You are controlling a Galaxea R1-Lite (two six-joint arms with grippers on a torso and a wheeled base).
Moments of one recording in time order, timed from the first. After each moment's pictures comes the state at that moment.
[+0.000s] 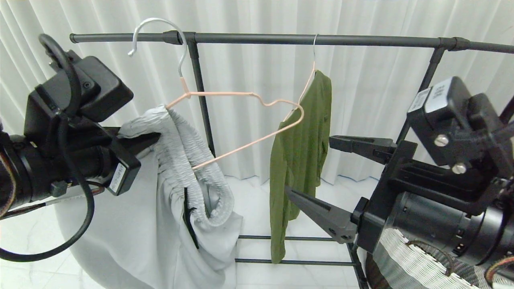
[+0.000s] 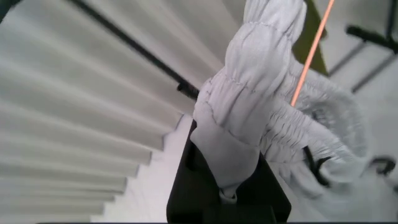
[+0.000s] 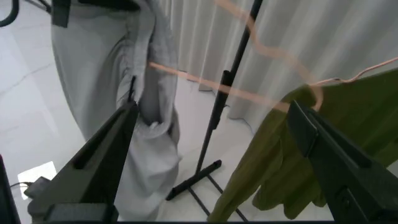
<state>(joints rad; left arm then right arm) -0.46 1.23 -0.93 -0.07 0.13 0.59 1.11 1.42 -0.79 -0.62 -0.14 -0.15</state>
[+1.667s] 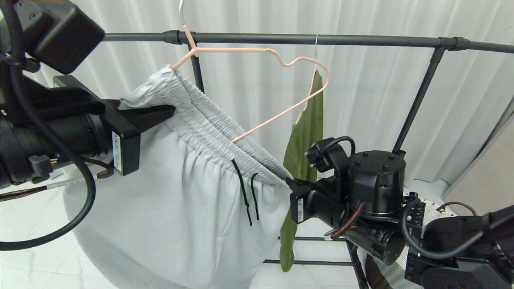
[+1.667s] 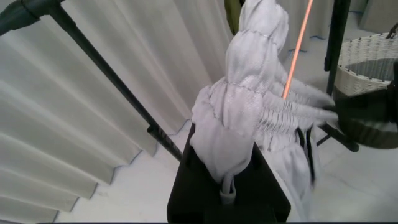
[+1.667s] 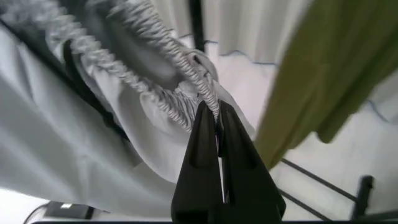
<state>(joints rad) -0.55 1.22 -1.01 -0.09 0.07 0.43 0.93 1.83 -0.85 -0.79 -0.27 0.17</state>
